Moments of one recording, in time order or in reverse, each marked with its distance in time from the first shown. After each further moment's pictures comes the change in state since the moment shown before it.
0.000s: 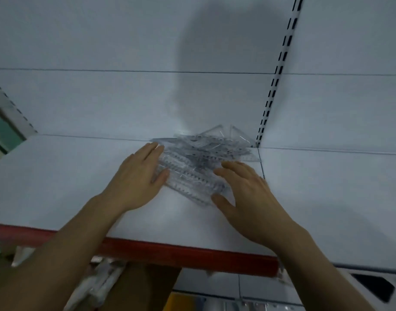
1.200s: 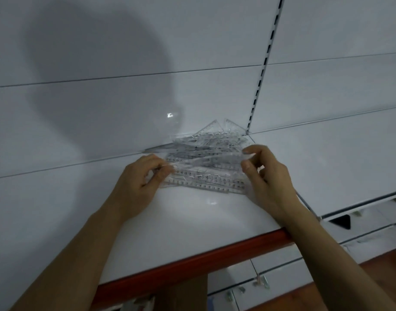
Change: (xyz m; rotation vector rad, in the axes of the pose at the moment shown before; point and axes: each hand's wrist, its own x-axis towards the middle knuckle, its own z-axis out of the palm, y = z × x) left_hand 0.038 -0.075 -0.001 -0.649 0.092 0.458; right_hand 0.013 -0.033 0.045 0.263 0.613 0.295
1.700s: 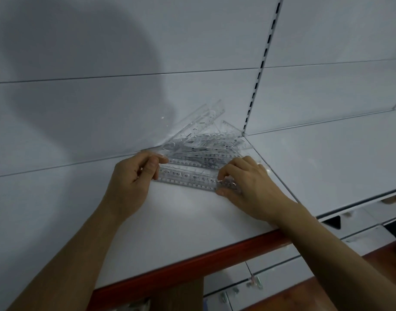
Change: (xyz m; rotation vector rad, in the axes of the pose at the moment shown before) left_hand 0.001 0.004 0.001 -0.203 0.144 -0.116; right_hand 0.008 0.001 0.012 -0.508 -0.338 -0.275
